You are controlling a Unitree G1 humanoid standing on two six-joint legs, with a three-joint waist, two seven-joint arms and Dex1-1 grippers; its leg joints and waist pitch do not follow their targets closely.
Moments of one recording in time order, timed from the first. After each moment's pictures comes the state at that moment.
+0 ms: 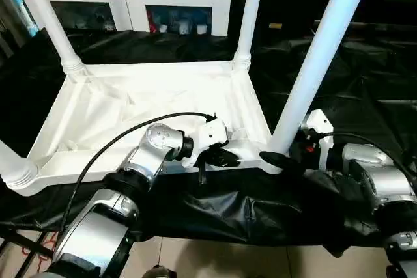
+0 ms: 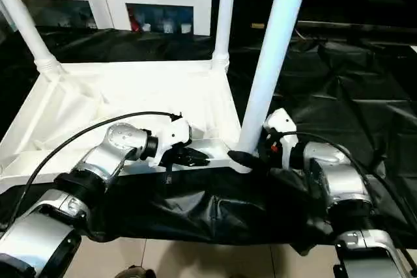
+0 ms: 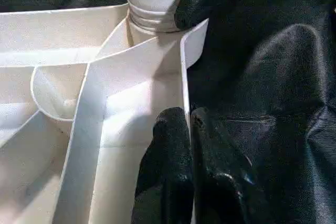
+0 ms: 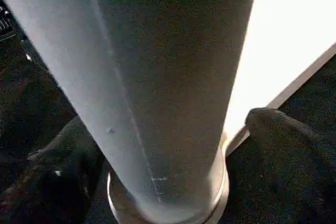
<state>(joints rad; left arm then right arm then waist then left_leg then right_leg) -0.74 0.18 -0.28 0.84 0.11 -0.08 -1.18 -0.49 -0.47 0.05 0.59 0.18 0.14 1.10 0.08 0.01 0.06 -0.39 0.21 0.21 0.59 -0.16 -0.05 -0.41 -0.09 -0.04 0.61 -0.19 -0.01</state>
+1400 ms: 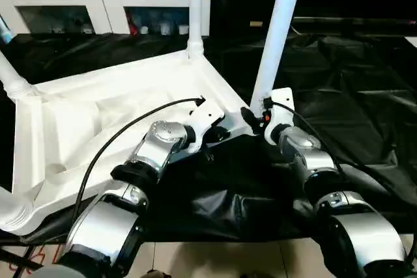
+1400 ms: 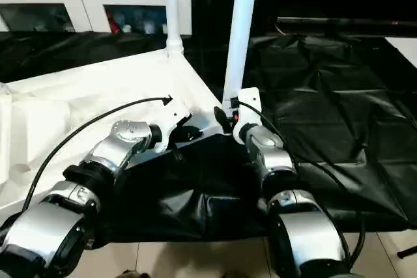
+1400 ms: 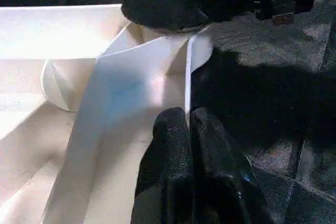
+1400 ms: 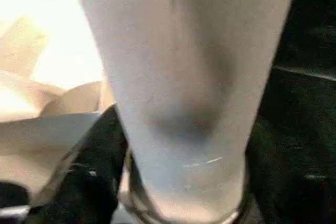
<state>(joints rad) -0.82 0.11 -0.19 0.95 0.11 0.05 -0.79 -0.78 -0.11 -0.07 1.06 0.11 -0.03 0.41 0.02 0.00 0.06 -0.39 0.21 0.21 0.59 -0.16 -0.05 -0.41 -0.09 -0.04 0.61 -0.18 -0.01</state>
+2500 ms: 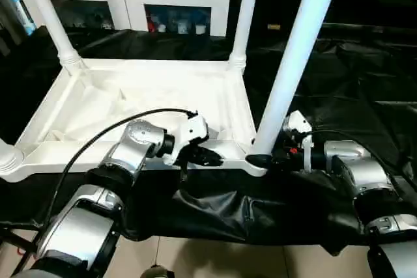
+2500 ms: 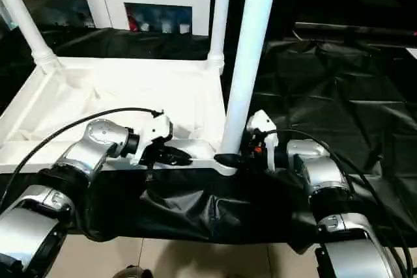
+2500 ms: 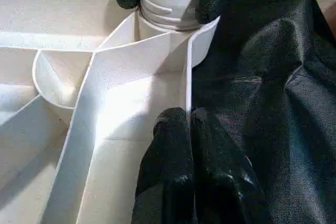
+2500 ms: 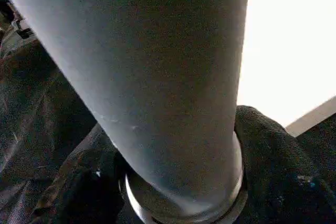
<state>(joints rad) -0.76 0.26 -0.25 0.88 0.07 -0.06 -1.28 -0.58 -0.37 0.09 0.74 0.15 0.13 1.25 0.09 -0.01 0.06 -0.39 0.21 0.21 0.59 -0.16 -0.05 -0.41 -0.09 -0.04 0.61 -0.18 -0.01</state>
